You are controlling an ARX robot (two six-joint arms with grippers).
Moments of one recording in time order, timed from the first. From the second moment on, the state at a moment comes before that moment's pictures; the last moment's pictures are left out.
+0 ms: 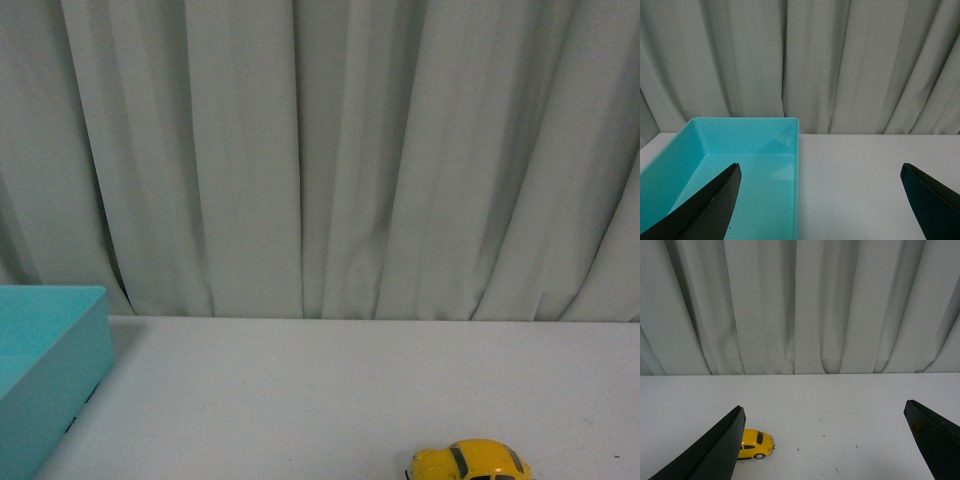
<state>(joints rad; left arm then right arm) 0.00 0.01 0.01 0.00 0.00 0.00 0.01 0.00 0.01 0.00 0.00 -0.01</state>
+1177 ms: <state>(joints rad) 0.00 0.01 0.01 0.00 0.00 0.00 -0.30 1.62 0.84 0.56 -0.54 -0.46</state>
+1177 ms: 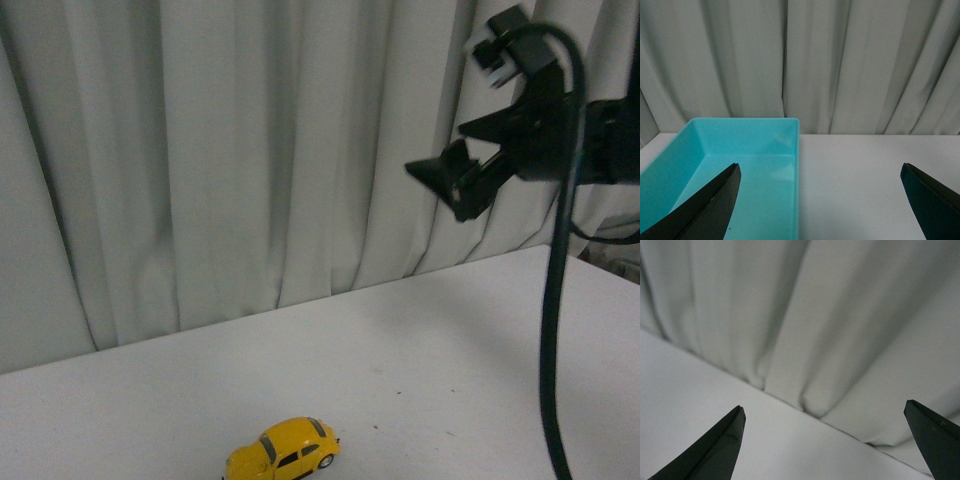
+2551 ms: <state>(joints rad) 0.00 0.01 0.01 0.00 0.00 0.00 0.09 2.26 1.48 -0.69 -0.55 -1.65</state>
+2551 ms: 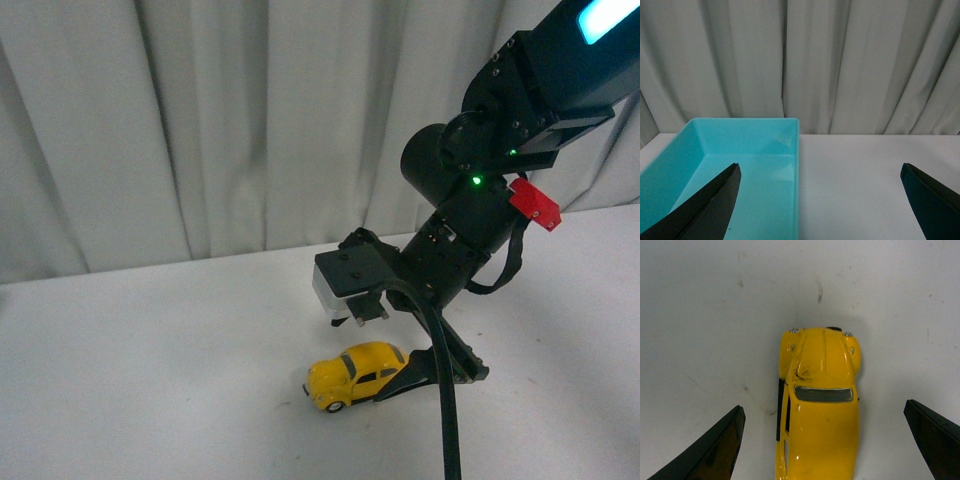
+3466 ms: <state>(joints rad) 0.00 0.01 0.01 0.00 0.00 0.00 0.14 2.29 1.47 -0.66 -0.37 -1.52</state>
